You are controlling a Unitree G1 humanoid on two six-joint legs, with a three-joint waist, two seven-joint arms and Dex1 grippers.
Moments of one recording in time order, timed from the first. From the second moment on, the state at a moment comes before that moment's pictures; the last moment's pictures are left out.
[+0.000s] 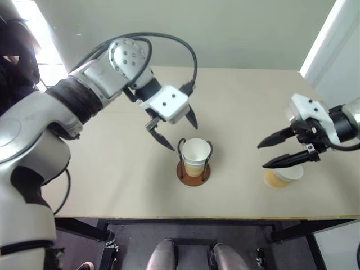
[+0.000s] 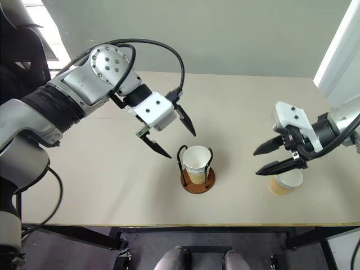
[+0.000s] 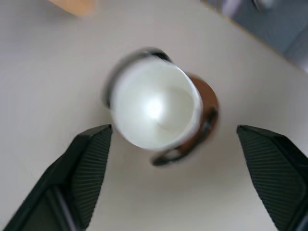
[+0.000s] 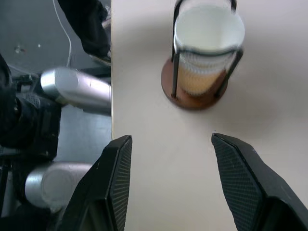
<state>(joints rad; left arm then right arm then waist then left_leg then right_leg) -1.67 0.83 -1.23 0.64 -0.71 -0.39 -1.59 -0.79 -1.25 0.18 -0.29 0.47 0.81 1.55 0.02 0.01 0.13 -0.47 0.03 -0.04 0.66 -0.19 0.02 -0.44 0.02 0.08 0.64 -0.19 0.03</state>
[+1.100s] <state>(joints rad) -1.27 0.86 -0.49 0.27 -0.82 0.38 -1.59 -0.49 -1.32 0.22 -0.13 0.00 0.16 1.57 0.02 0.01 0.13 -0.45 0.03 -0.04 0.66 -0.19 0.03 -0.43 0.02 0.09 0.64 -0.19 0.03</state>
